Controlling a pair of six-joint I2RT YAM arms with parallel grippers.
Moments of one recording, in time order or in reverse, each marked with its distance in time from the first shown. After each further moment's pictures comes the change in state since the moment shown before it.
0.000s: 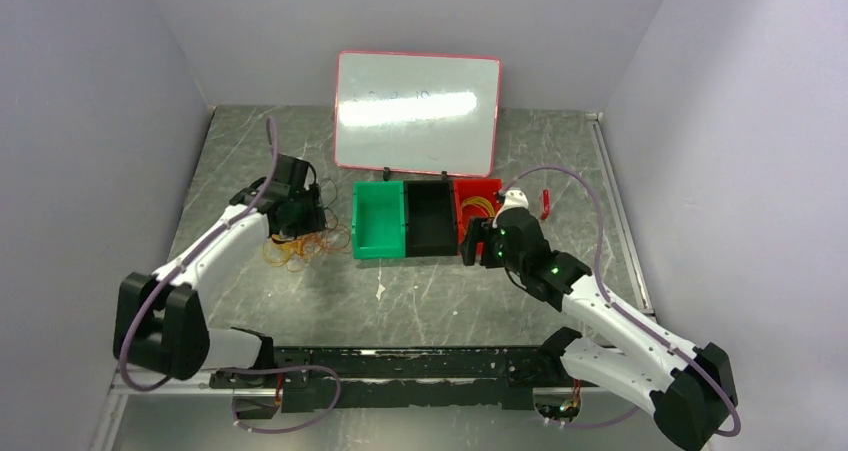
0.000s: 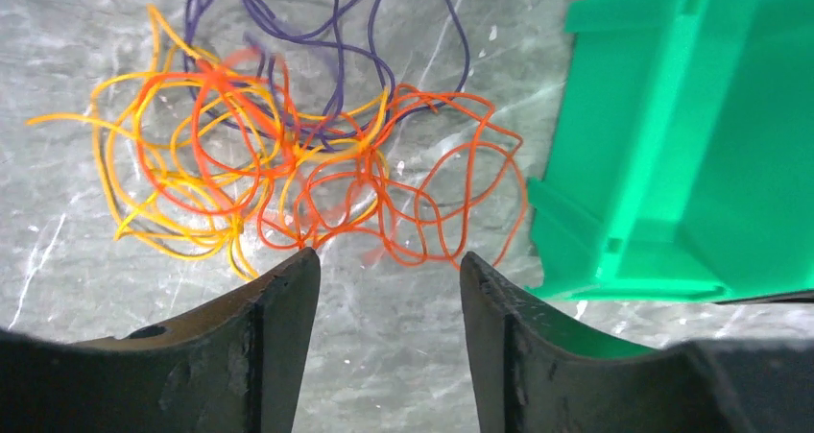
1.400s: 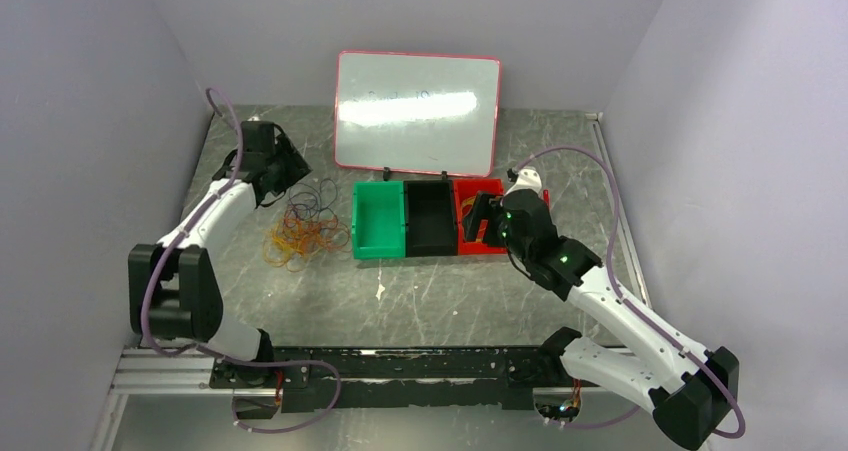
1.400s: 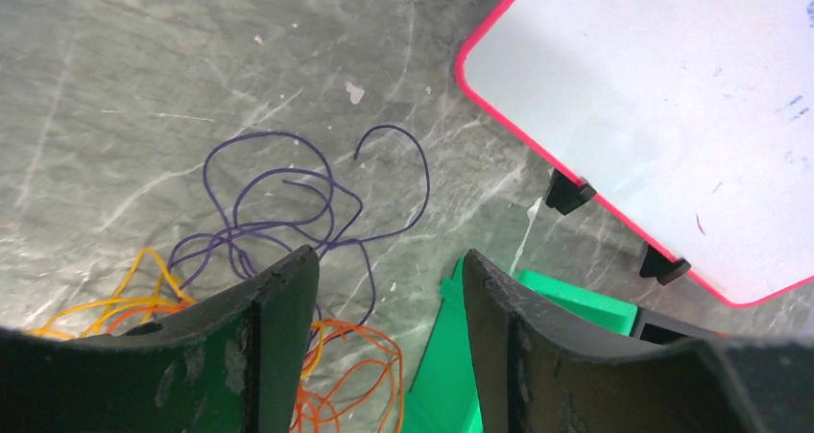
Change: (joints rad) left arm 0.216 0.112 0.146 0.291 0.070 -0.195; right arm 0.000 0.011 0.179 -0.072 0.109 0.056
